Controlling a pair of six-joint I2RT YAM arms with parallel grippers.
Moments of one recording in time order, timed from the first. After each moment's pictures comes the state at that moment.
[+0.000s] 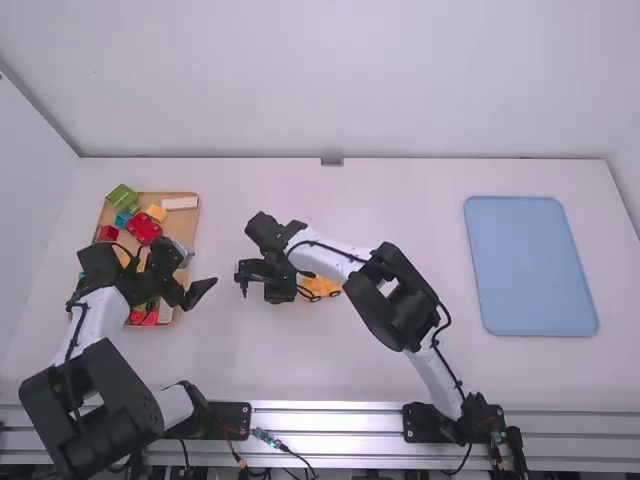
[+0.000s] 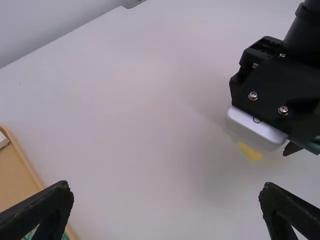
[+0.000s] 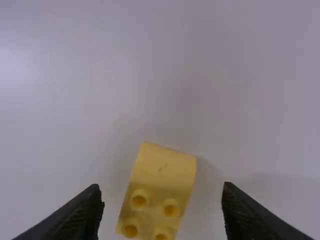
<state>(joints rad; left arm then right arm) 0.61 1.32 0.68 -0.49 0.96 1.18 0.87 2.27 1.68 -0.78 -0.24 -0.81</state>
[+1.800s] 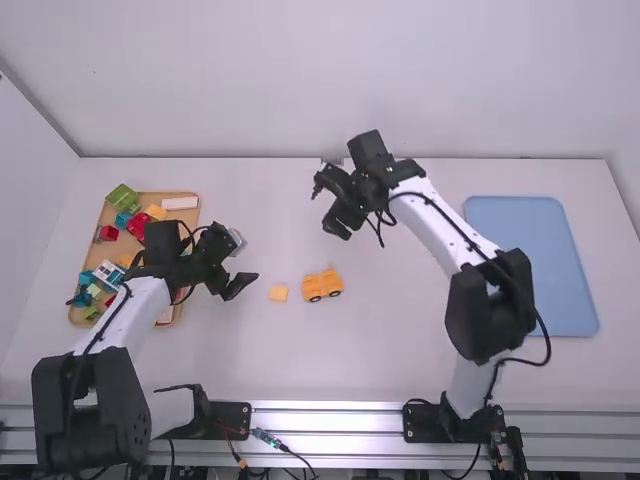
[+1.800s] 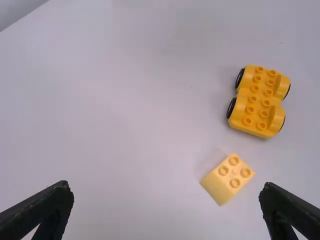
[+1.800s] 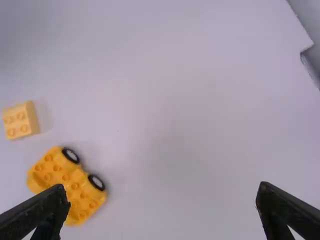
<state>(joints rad) 0.19 1.32 0.68 -0.33 0.72 0.86 0.44 1.88 1.57 -0.77 -0.30 -0.61</state>
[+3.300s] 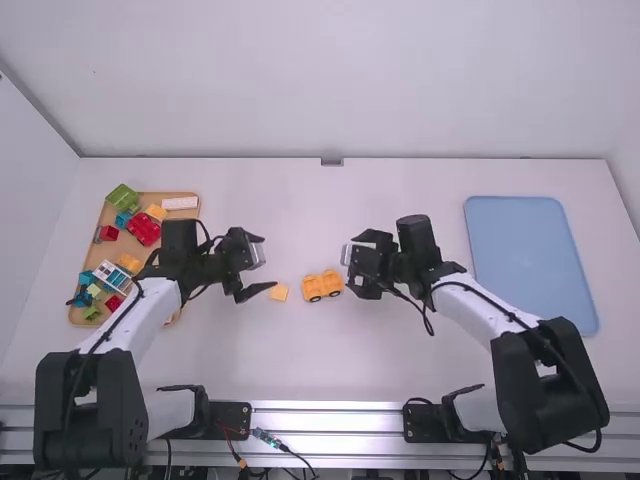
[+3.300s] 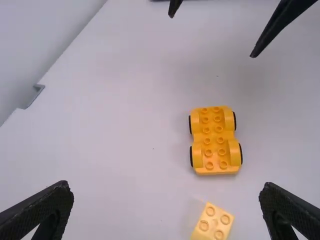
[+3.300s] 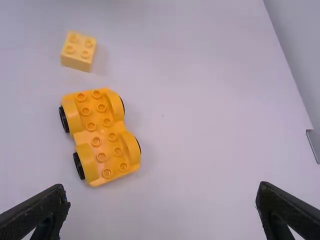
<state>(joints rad) 0.09 1.32 0.66 -0.27 0.92 1.10 0.34 1.48 0.69 -0.04 -0.59 -1.06</state>
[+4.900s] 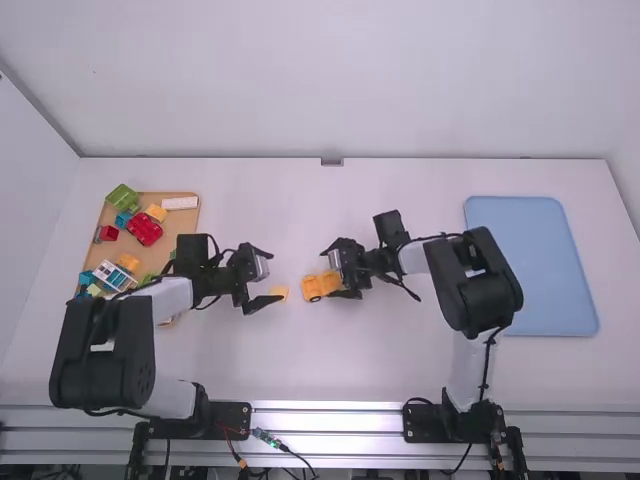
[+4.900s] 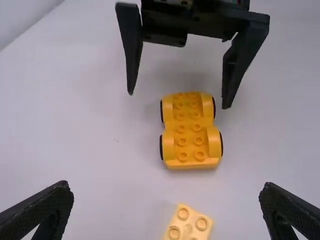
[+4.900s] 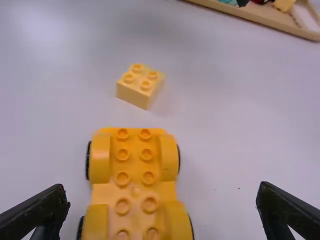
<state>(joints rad) 0.09 1.55 0.56 -0.02 1.02 1.10 0.34 2.06 0.95 0.02 -1.04 -1.31</state>
